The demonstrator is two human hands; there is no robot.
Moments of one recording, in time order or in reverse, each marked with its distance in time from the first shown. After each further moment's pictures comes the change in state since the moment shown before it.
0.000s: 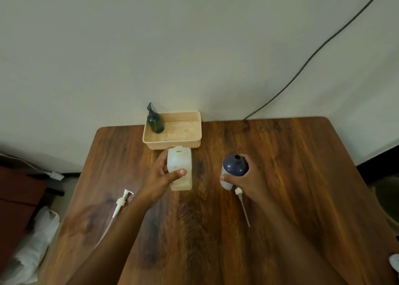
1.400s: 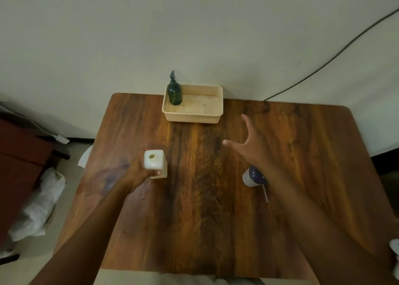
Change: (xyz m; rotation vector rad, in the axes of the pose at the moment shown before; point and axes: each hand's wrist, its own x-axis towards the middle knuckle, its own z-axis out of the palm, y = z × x) left_hand -0.059 -0.101 -0.137 0.191 0.069 -0.220; right_hand 0.010 -0.051 0.059 -0.334 -0.090 -0.022
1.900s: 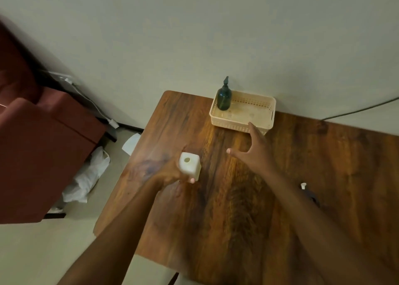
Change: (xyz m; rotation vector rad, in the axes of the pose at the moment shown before) left_hand -0.012 0.003 -0.029 -0.032 -0.062 -0.150; right_hand 0.047 -0.057 0.105 -0.152 -0.153 -0.114
